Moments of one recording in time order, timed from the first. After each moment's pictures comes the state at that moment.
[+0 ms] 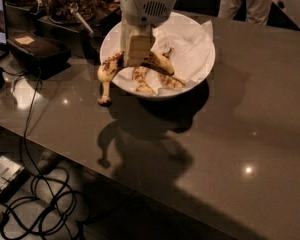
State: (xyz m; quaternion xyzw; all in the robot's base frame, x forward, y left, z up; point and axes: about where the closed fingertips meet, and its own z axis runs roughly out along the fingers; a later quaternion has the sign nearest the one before) arm 0.529 0.029 0.992 -0.78 0.60 0.01 0.18
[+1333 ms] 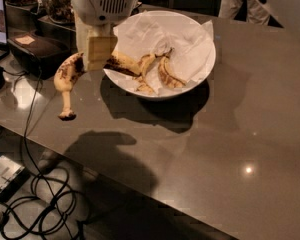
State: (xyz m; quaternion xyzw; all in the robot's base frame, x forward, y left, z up) arm 0.483 0.097 1.016 -0.83 0.52 0.01 0.20
